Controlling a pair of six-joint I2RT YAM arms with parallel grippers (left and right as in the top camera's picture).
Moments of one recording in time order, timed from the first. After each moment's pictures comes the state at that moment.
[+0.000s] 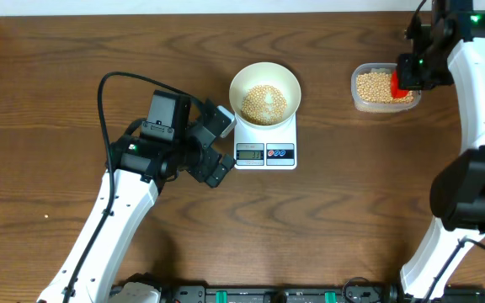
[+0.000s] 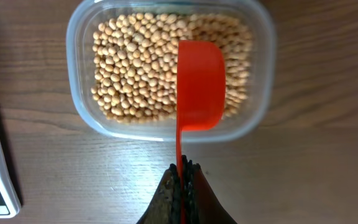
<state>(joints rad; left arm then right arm) -0.28 1.31 1.09 -0.87 0.30 0.38 -0.09 2.07 2.00 -1.27 -0.04 -0.08</state>
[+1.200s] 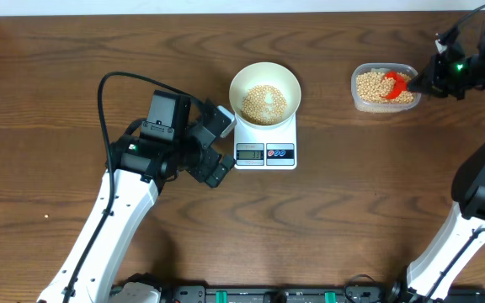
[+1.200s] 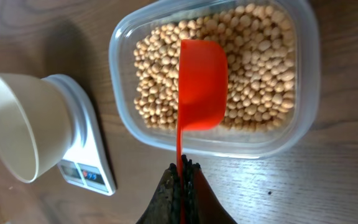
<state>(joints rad) -0.28 1.31 1.09 -0.87 0.30 0.38 -0.32 2.17 2.00 -1.28 -0.58 -0.09</state>
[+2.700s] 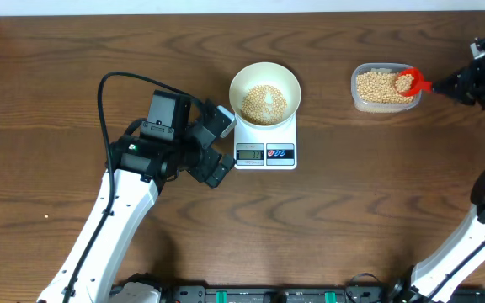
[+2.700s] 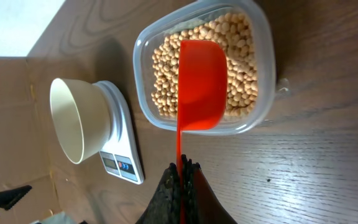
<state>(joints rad) -0.28 1.31 1.09 -0.87 0.30 0.38 -0.50 2.17 2.00 -1.35 -0.80 -0.20</state>
